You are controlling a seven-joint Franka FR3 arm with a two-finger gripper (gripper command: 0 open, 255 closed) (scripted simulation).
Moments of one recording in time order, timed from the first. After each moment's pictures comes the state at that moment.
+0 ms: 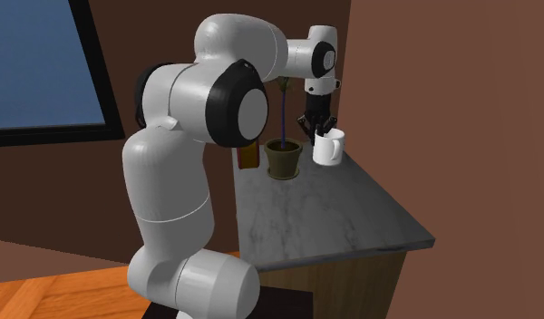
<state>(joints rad) -0.14 -0.06 -0.28 -1.74 -0.02 1.71 -0.66</state>
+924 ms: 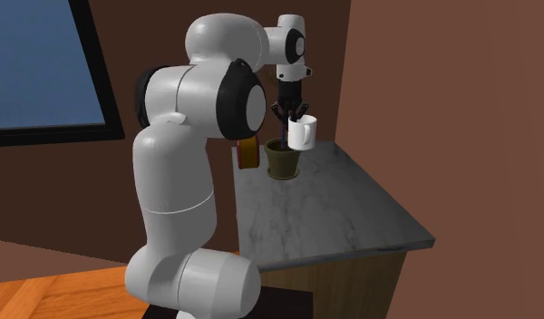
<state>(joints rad) -0.06 0.02 -0.19 -1.58 0.00 1.62 -0.48</state>
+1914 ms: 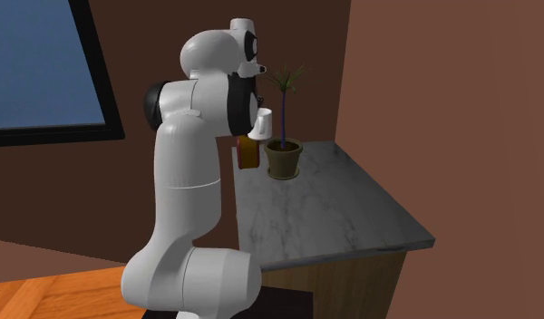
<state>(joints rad) 0.10 0.28 -0.06 -1.24 0.00 1.54 -0.19</state>
